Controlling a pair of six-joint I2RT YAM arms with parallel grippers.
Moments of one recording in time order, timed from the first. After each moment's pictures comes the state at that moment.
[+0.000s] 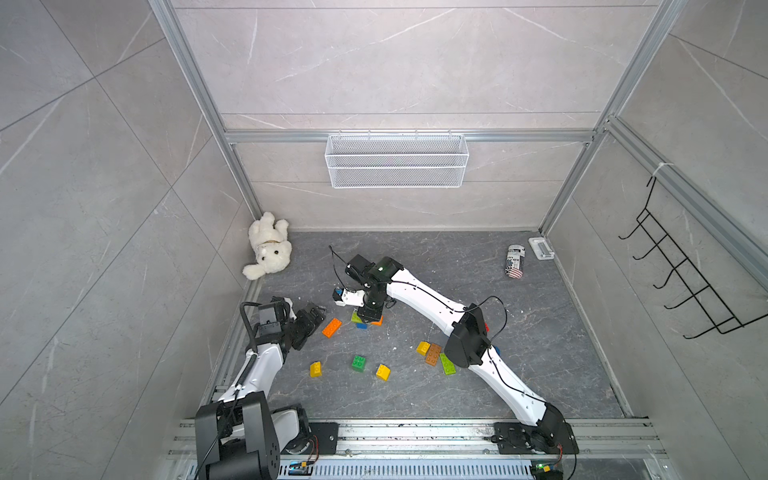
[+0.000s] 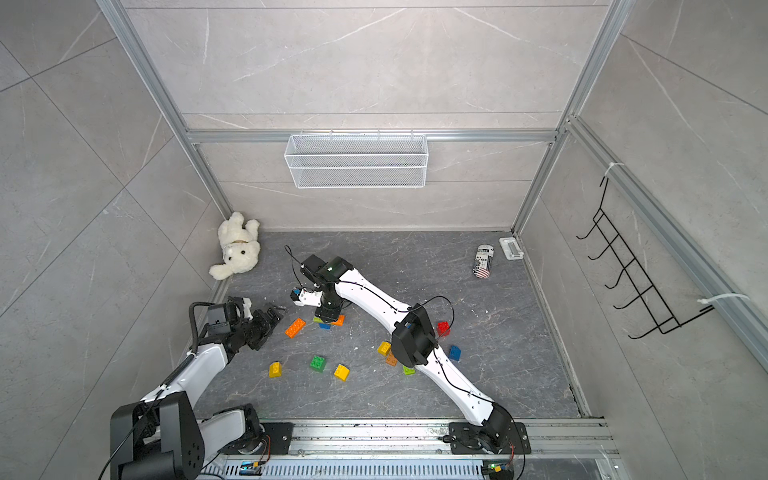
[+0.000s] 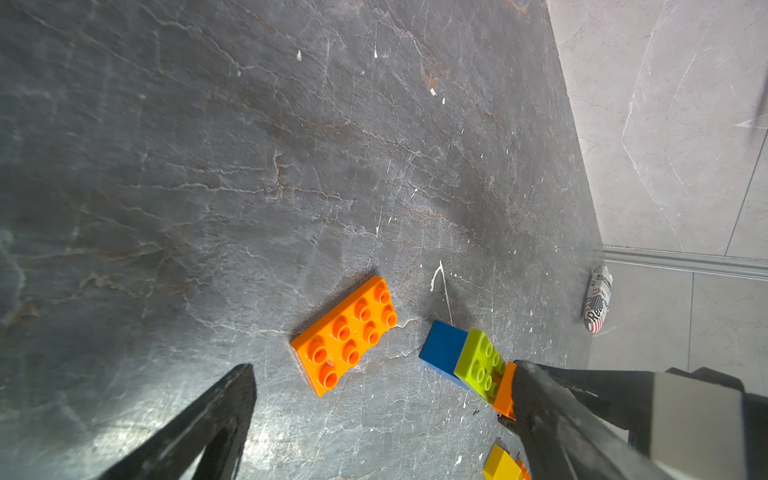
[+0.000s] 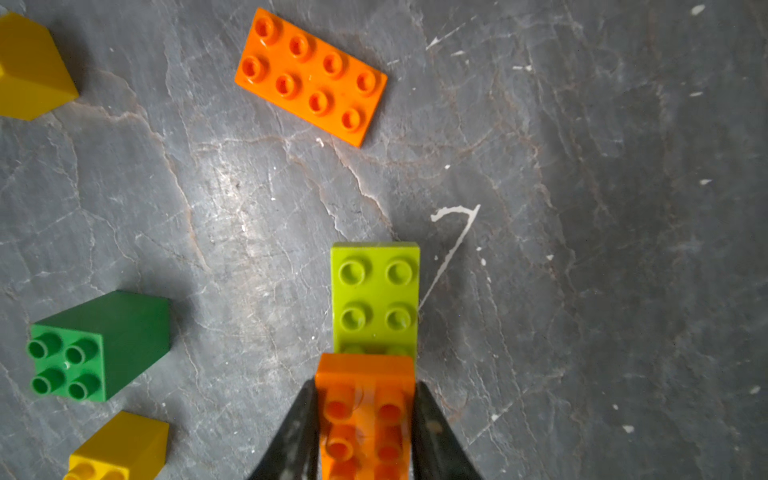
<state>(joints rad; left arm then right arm) 0.20 1.15 0.49 -0.20 0.51 -0.64 0.90 2.63 2.68 -1.37 -0.14 -0.51</state>
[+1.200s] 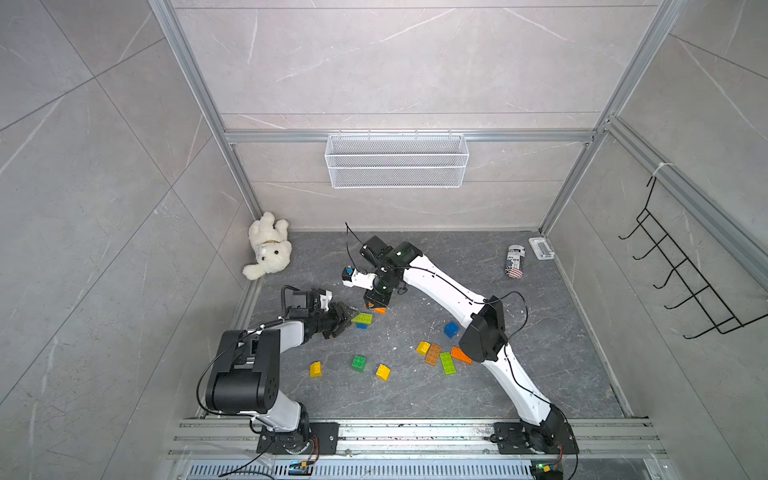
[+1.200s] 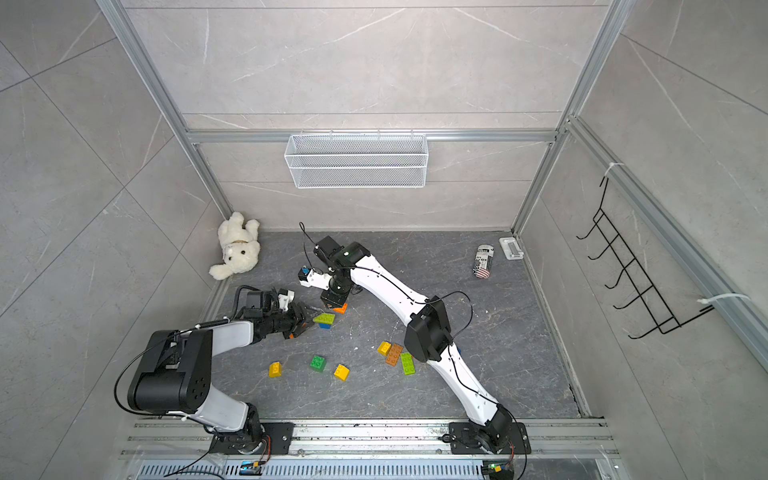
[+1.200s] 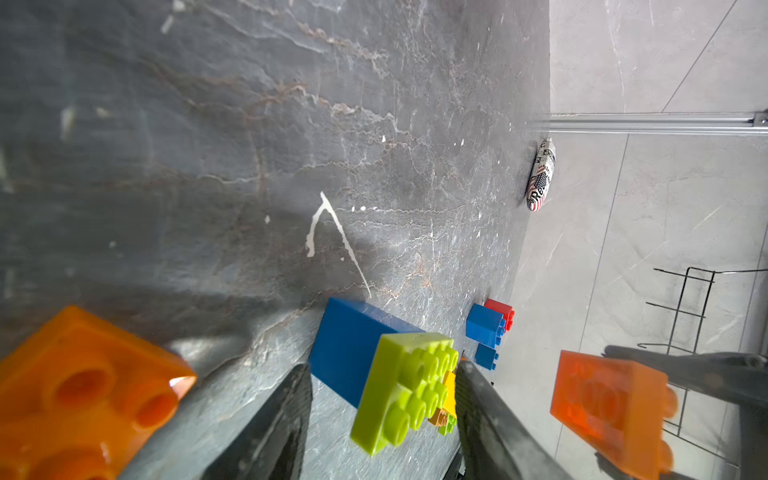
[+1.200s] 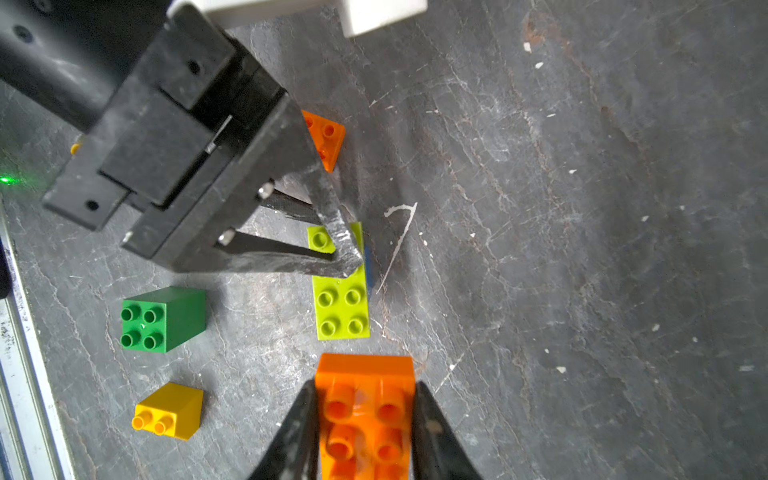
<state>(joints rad) -0.03 1.55 0.59 0.07 0.77 -0.73 0.83 2.47 2.55 -1.30 -0.24 -0.47</state>
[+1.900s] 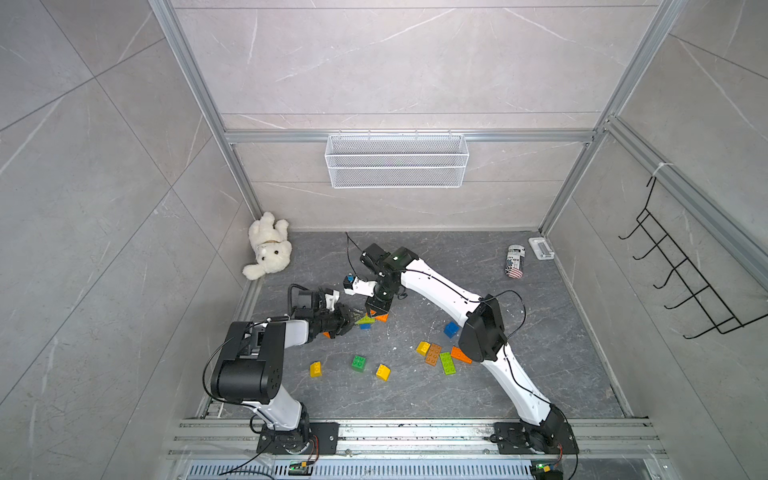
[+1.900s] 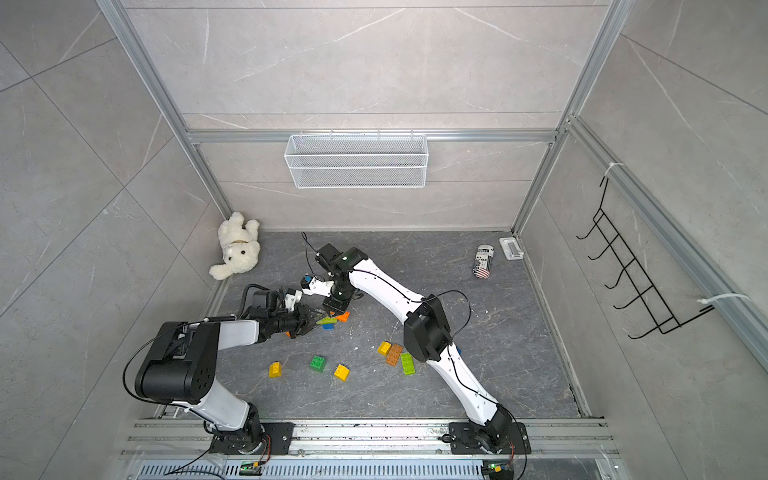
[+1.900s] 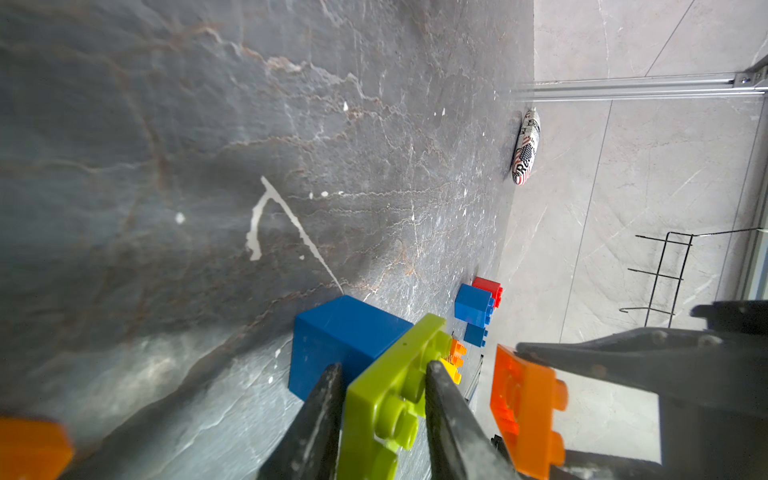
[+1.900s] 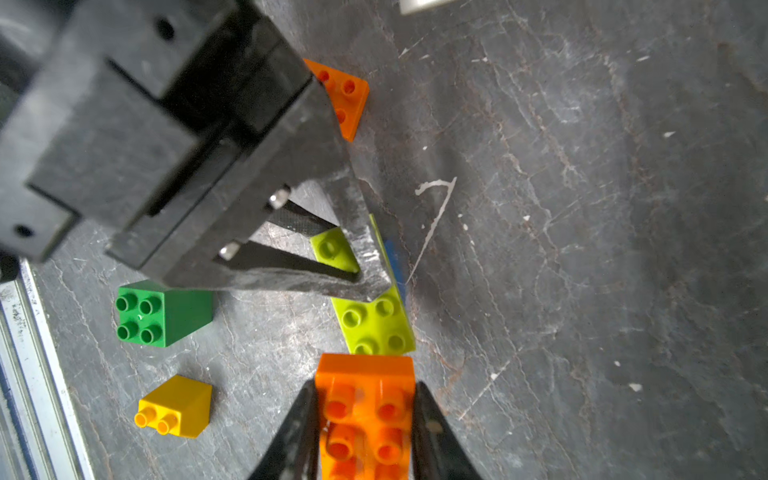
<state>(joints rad) -0.09 1.62 0.59 0.16 0.85 -0.74 0.83 2.48 2.46 -1.28 -0.28 -0.47</state>
